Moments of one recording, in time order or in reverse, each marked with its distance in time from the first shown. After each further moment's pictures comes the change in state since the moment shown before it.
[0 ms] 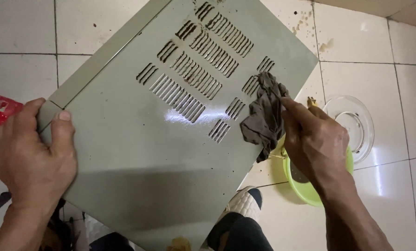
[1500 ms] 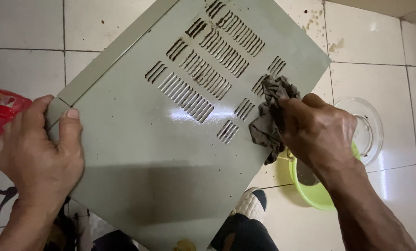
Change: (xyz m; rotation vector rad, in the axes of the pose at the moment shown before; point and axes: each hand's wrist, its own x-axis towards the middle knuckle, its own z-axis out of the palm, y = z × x) left_hand 0.002 0.004 -0.003 -0.039 0.002 -0.029; right_hand 0.021 -0.005 0.008 -0.325 0.086 -0.365
